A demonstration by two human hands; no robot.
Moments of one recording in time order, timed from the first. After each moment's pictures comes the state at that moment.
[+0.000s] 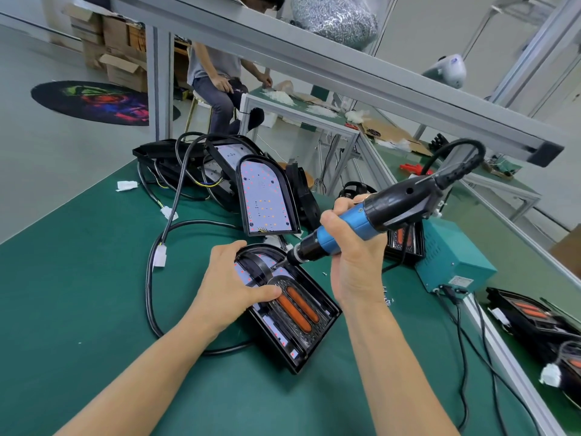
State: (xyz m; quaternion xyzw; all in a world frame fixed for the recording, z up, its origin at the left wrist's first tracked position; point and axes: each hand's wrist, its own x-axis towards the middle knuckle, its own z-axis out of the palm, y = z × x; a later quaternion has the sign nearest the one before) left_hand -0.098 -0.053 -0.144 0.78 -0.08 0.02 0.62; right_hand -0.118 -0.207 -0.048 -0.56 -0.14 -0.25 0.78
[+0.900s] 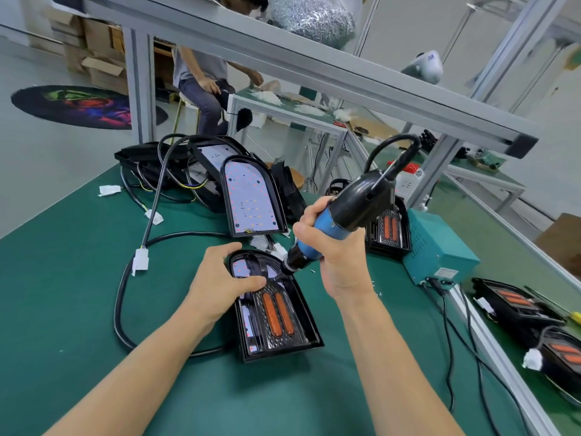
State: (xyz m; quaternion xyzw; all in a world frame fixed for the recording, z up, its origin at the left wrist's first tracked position) left_hand -0.089 -0.063 -0.140 0.75 -0.05 0.01 0.66; right_hand -0.116 -0.224 -0.050 -0.64 -0.18 -0.17 0.73
